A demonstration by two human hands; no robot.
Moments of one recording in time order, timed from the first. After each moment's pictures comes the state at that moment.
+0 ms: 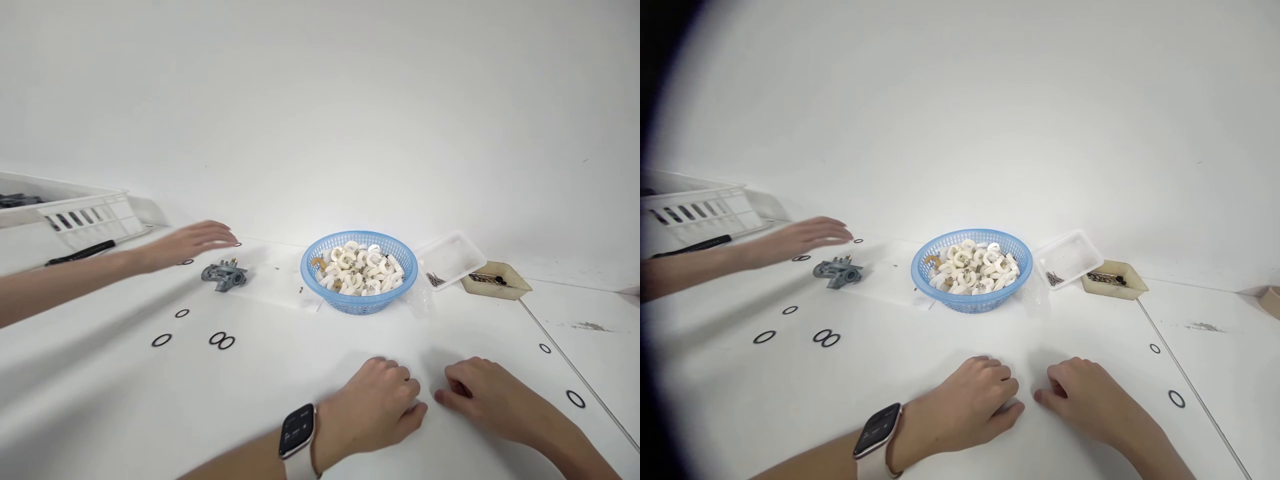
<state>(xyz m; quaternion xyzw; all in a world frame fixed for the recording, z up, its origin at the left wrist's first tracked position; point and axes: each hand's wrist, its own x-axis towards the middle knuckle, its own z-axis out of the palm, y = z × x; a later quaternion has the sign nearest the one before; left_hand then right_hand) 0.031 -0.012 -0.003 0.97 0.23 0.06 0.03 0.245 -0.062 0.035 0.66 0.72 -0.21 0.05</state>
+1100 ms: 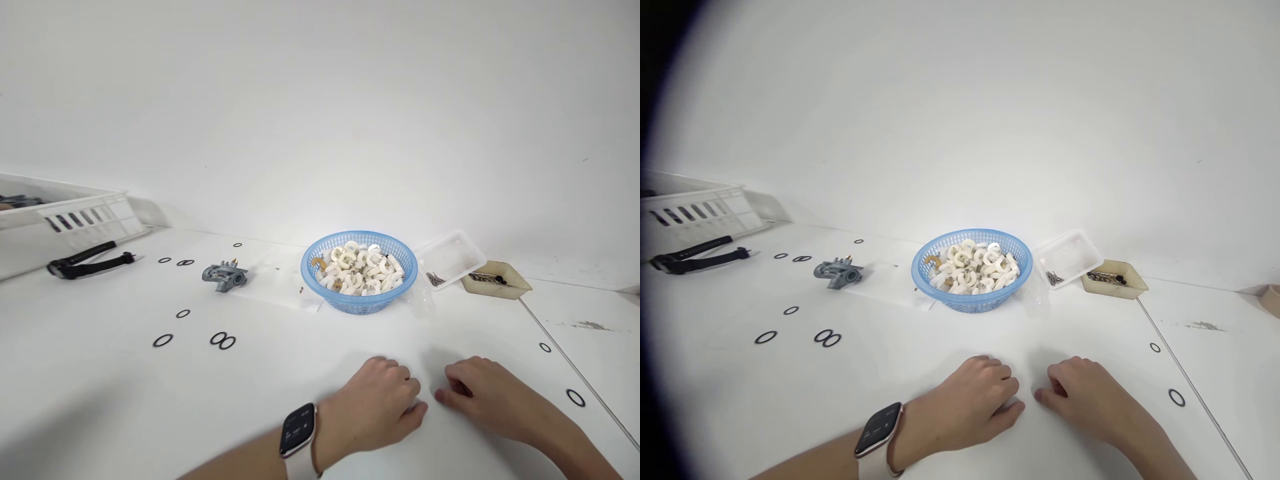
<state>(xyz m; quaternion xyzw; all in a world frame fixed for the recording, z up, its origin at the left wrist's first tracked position) 0.031 -0.012 0.000 0.97 0.23 0.05 0.04 0.246 -0.062 0.033 0.66 0.72 -0.20 0.05</state>
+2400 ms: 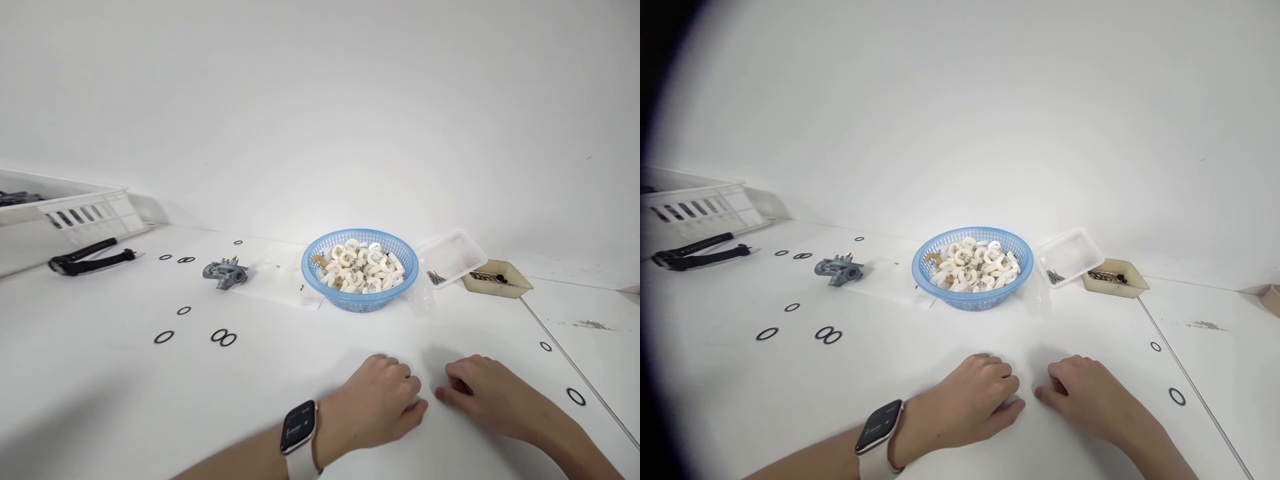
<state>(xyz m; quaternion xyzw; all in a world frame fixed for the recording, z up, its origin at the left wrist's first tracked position) 0.032 -0.012 0.002 0.97 0.24 0.05 0.04 0.246 -0.062 0.034 0.66 0.72 -0.21 0.05</state>
